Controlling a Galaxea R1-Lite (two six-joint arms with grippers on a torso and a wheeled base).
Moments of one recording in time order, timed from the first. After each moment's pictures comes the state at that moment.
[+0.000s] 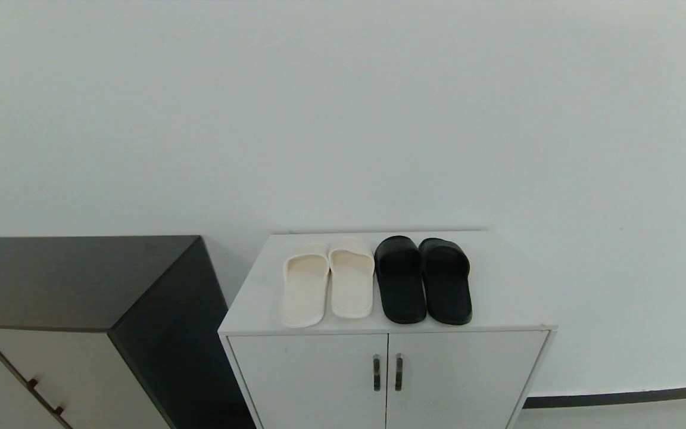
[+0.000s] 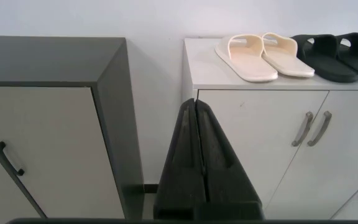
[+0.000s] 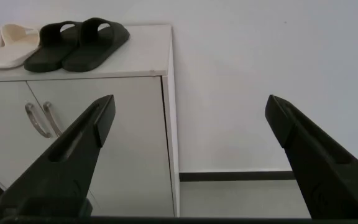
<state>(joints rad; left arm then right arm) 0.00 0.00 0.00 0.00 0.02 -0.03 0.00 0.00 0.00 0.00 0.02 0.00</state>
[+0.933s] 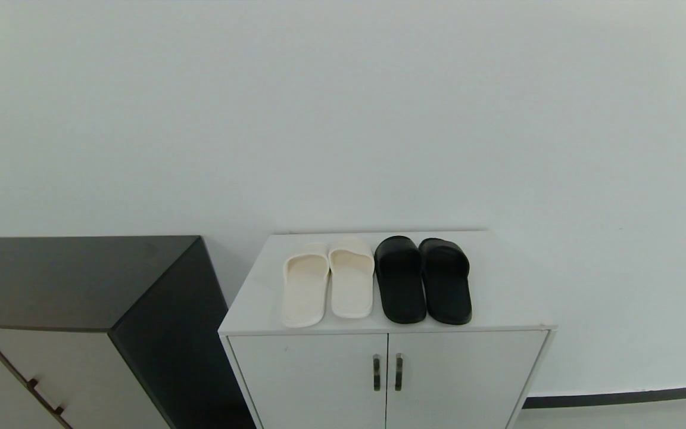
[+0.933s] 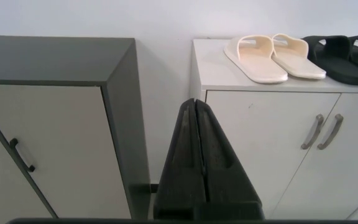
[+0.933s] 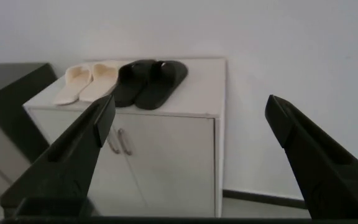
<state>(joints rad) 0.00 0.00 0.00 0.00 0.06 -0.01 0.01 0.34 -0.40 0.08 0.23 0.10</state>
